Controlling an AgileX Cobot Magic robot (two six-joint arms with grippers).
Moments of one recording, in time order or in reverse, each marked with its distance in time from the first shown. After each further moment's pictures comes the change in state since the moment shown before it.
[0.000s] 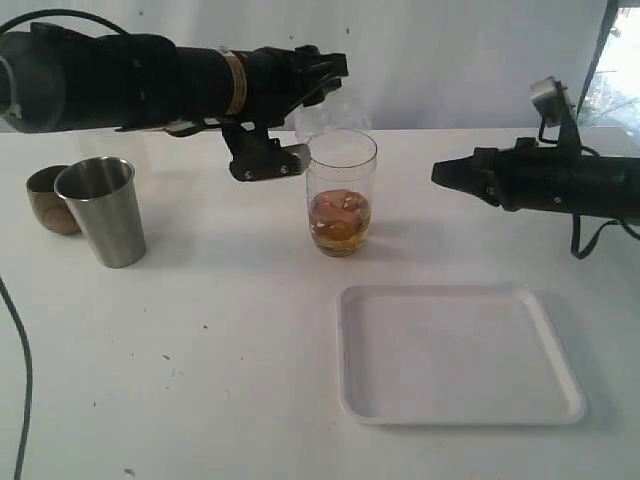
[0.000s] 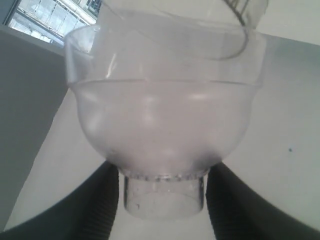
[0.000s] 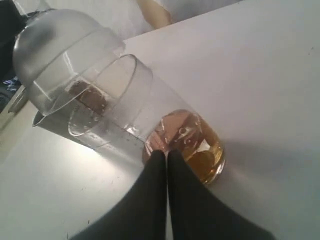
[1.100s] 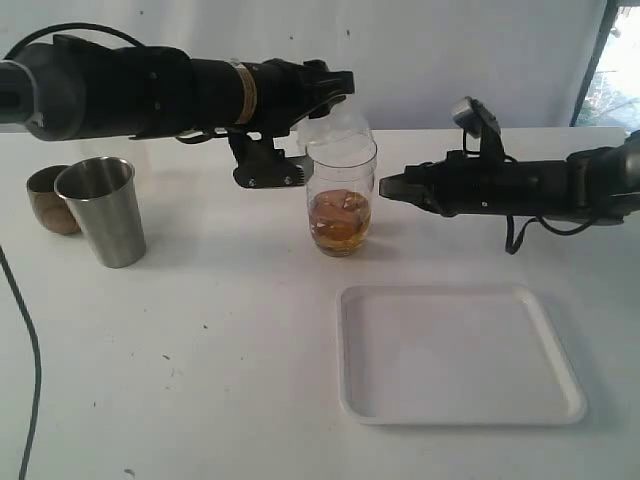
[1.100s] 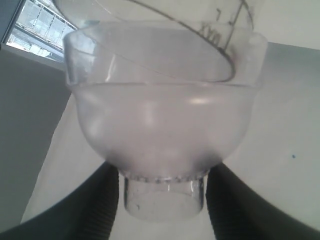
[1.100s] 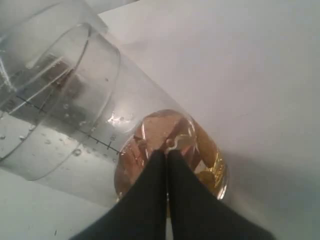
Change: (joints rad) left arm -0.014 0.040 -0.020 0.011 0.013 0.048; right arm 0.146 0.177 -0.193 0.002 -0.107 0.008
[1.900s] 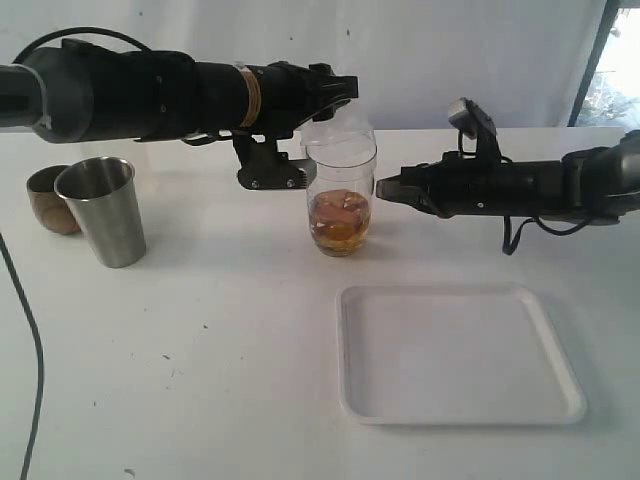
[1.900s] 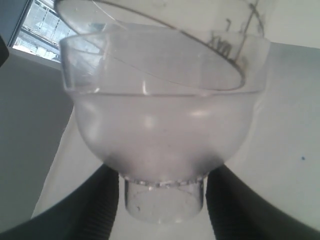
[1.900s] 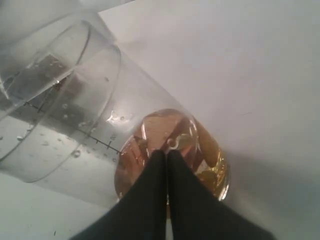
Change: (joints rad) left arm -0.004 0.018 -0.011 0.009 -0.013 0.015; right arm 0.012 0.000 -0.002 0.002 -0.012 0.007
